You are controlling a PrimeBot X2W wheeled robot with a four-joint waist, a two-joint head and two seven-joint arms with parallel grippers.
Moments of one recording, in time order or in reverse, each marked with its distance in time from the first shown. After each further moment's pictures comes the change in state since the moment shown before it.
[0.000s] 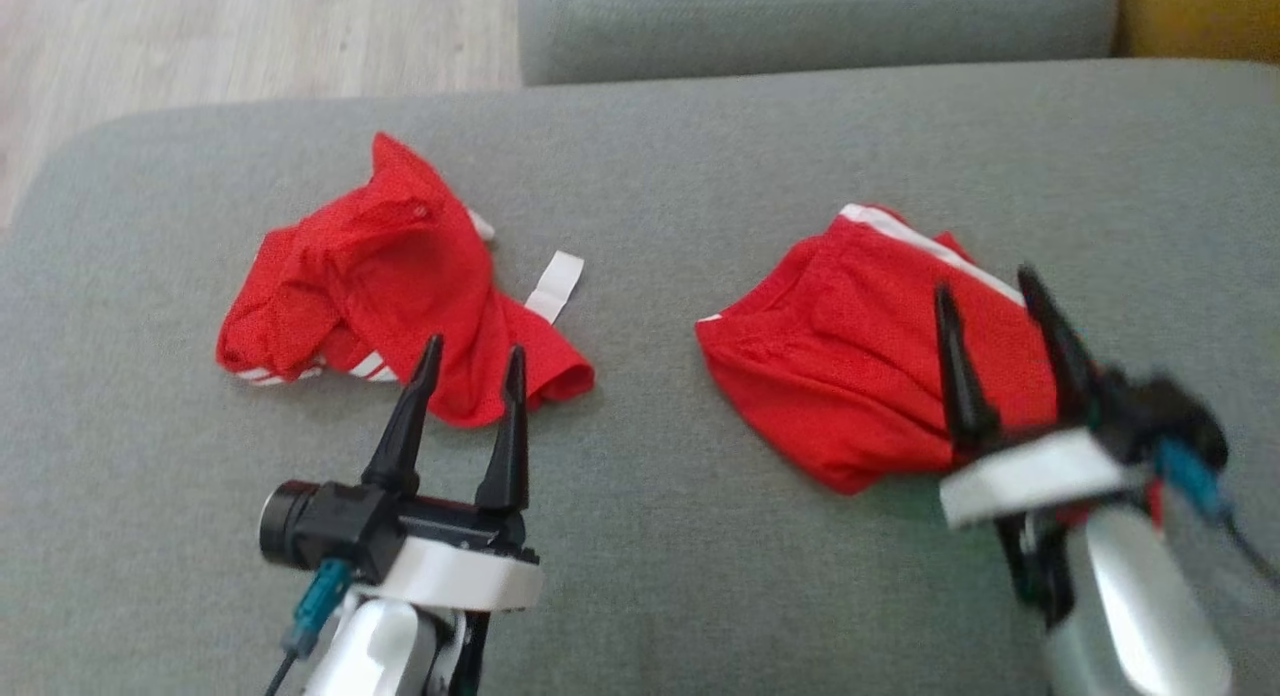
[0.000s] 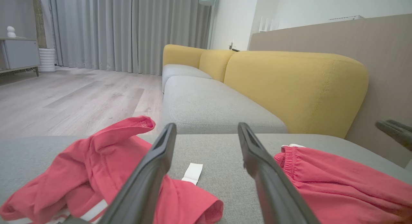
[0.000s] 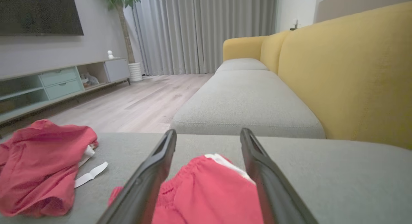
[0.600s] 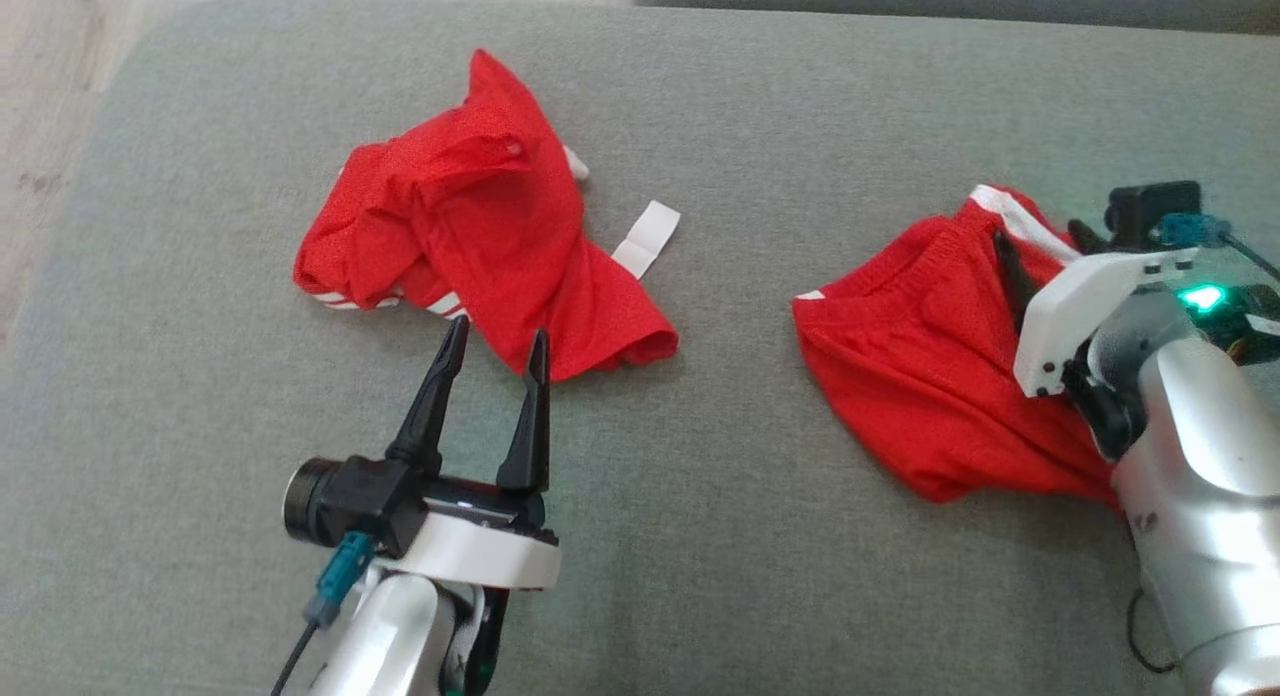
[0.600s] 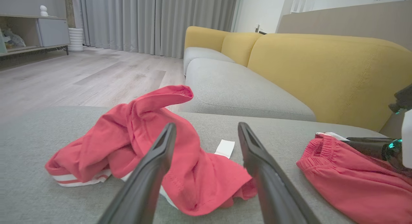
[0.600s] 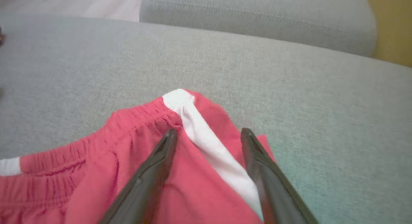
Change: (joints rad) left arm -0.060 -0.057 0.015 0.075 0.026 -0.054 0.000; right arm -0.484 -0.153 -0.006 0.569 0.006 0.000 0.446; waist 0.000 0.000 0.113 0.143
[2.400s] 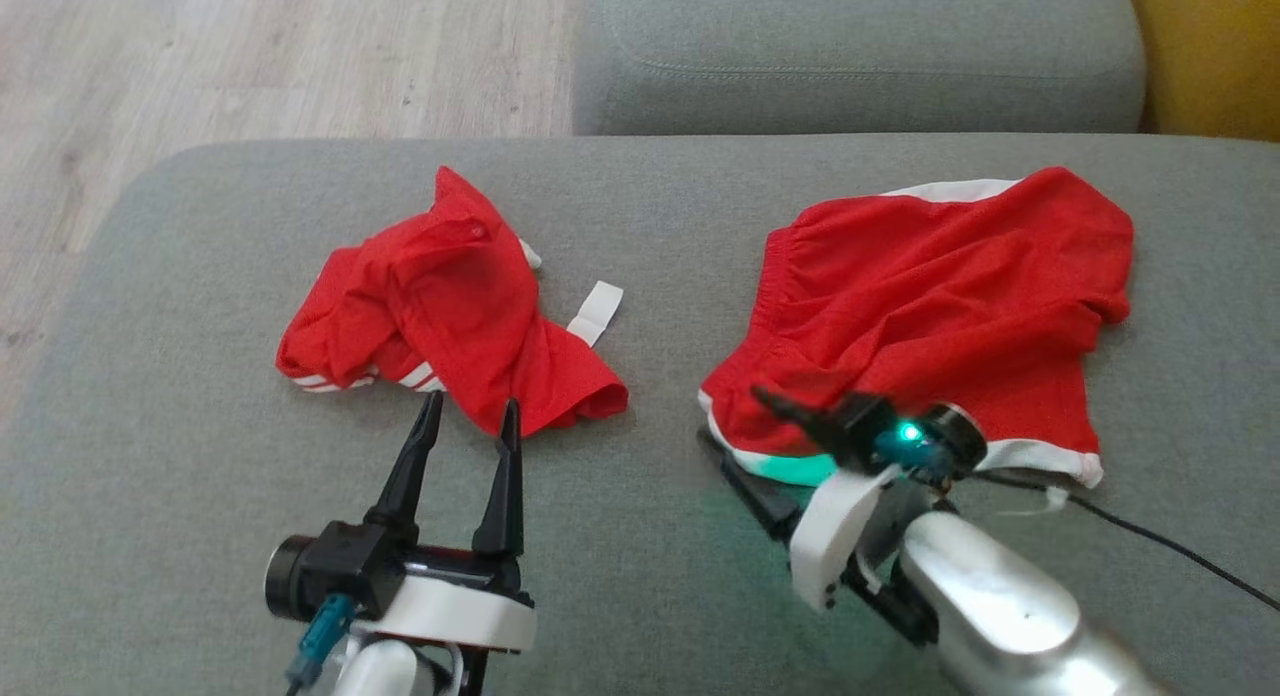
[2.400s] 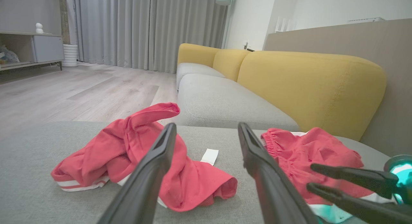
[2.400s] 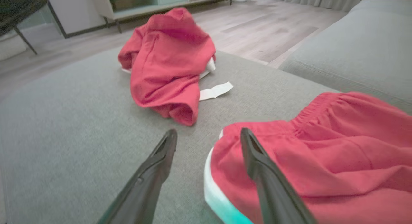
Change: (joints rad) left arm 0.116 -0.005 0.061 0.008 0.019 -0.018 0.000; right arm 0.154 0.013 0.740 -0.139 0.273 0.000 -0.307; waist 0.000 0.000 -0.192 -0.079
